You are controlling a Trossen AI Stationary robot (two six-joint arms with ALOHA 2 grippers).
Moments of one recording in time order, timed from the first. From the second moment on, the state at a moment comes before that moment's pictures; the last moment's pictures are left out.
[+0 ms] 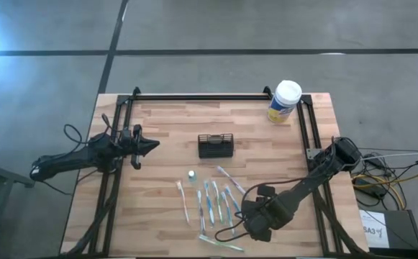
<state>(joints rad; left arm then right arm) 0.18 0.03 0.01 0.08 0.03 -0.29 0.66 1.86 1.43 -1.06 0.10 0.89</state>
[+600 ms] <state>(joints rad) 0.18 0.03 0.01 0.07 0.03 -0.29 0.66 1.85 1.44 -1.06 0.08 0.85</state>
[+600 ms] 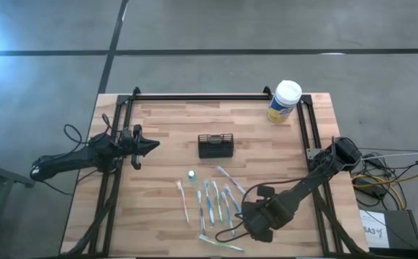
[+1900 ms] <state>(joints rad) 0.18 0.03 0.01 0.06 0.02 -0.29 0.41 1.22 1.26 -0.70 0.23 0.28</state>
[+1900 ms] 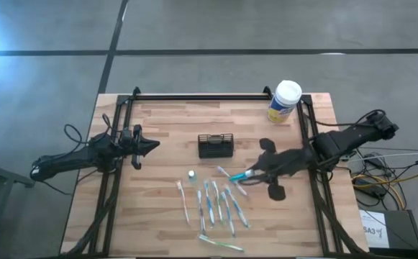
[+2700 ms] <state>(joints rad) 0.18 0.03 0.01 0.05 0.00 -0.28 0.35 0.71 0.48 -0.13 0.27 0.34</state>
